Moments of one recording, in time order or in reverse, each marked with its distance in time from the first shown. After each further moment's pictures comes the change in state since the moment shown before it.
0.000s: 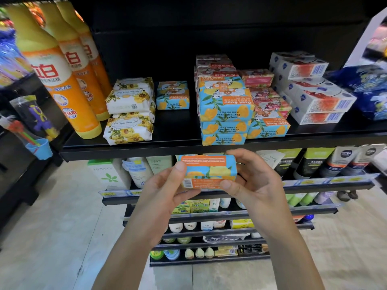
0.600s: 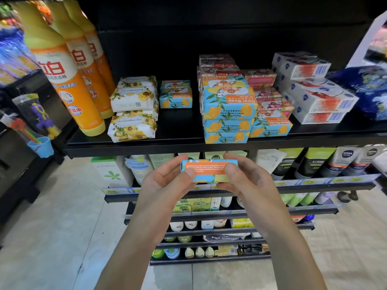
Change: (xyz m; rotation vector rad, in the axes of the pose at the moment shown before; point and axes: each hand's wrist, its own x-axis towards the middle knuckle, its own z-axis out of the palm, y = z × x) left_hand -0.002 -0.003 -0.002 -0.054 0.084 0.050; right_hand -0.001 -0.003 0.009 -0.120 0.106 0.335
